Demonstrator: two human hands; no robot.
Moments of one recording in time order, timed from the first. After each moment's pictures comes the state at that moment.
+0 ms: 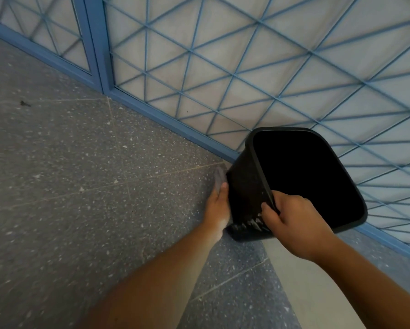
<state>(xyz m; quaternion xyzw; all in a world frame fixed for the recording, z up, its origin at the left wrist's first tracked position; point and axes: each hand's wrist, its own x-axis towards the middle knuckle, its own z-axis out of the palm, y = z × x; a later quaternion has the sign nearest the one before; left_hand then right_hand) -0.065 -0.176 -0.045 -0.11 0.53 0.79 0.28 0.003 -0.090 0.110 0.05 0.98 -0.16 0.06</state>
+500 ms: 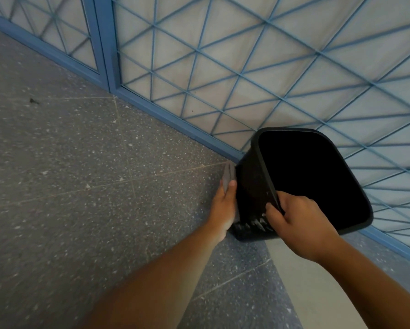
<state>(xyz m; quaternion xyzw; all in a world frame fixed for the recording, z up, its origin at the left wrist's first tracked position) -0.064 -0.176 -0.049 -0.10 0.53 0.79 0.31 0.004 -0.088 0.108 0.06 0.98 -0.15 0.06</state>
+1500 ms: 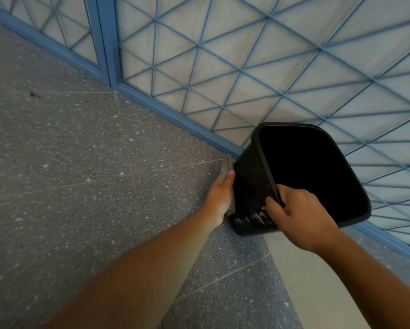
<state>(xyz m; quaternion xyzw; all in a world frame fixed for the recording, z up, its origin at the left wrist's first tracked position) -0.081 -0.184 -0.041 -0.09 0.52 0.79 0.33 0.003 -0.089 0.109 0.07 0.98 -0.15 0.06</state>
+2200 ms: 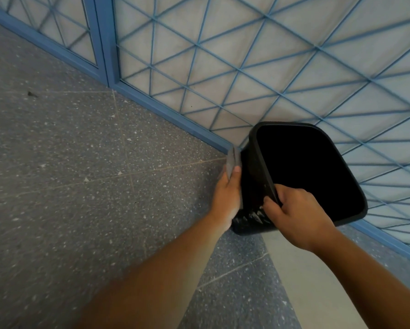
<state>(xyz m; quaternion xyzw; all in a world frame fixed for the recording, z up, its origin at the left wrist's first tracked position) -0.070 -0.172 -0.031 -0.08 0.52 0.80 0.28 0.001 -0.085 0.107 0.08 0.98 -0.14 0.06</state>
